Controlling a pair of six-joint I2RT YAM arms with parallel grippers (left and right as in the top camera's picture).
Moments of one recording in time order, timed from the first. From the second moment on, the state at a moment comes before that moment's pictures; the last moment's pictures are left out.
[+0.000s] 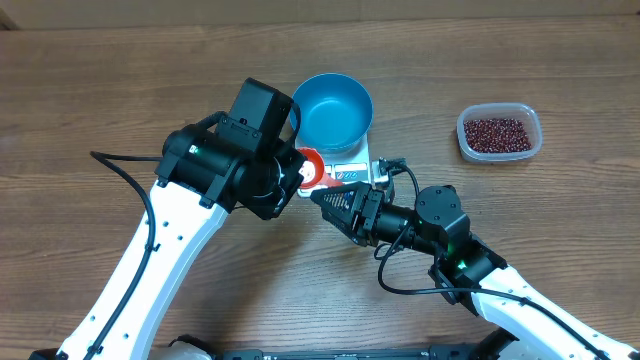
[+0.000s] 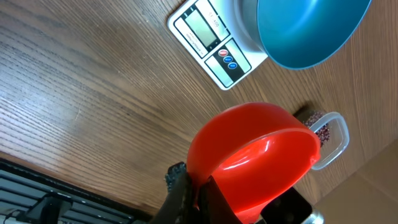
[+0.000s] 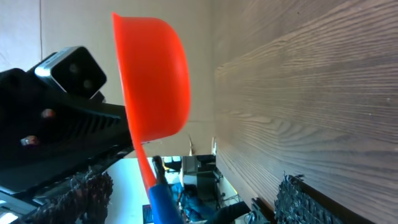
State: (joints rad) left arm -0.48 1.46 1.56 -1.29 0.16 -1.44; right arm 0.62 1.18 0.51 0.46 -0.59 1.39
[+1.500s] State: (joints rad) left arm -0.44 1.46 1.51 -1.41 0.22 -1.43; right arm 0.62 1.18 0.51 0.43 -0.54 1.38
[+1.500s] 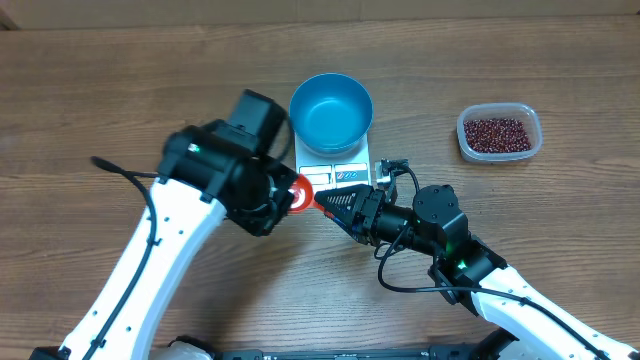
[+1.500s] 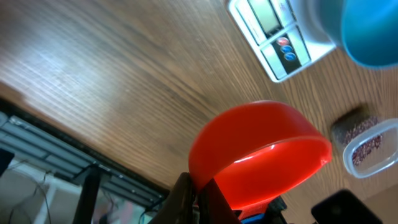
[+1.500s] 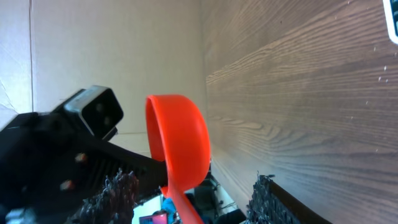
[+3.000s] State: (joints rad) left arm 0.18 0.99 0.93 -1.13 0.73 -0.94; right arm 0.62 1.19 0.75 -0.15 -0.56 0.96
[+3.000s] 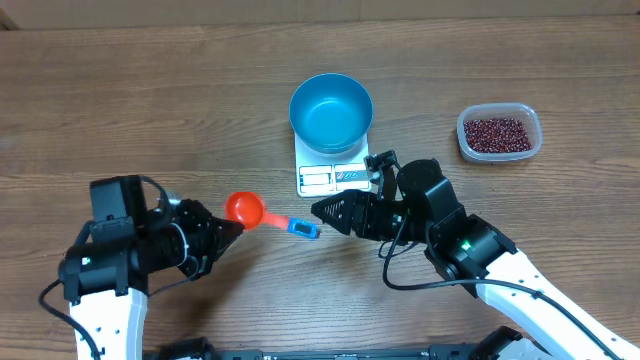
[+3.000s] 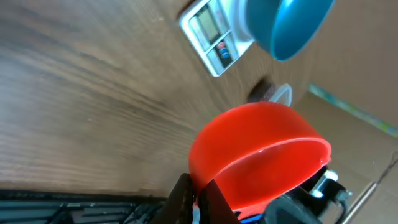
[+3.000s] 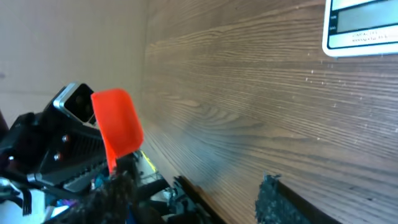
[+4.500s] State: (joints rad) left arm 0.00 0.99 0.92 -1.14 0.61 -1.32; right arm 0.62 1.21 0.75 -0.01 -0.72 0.97
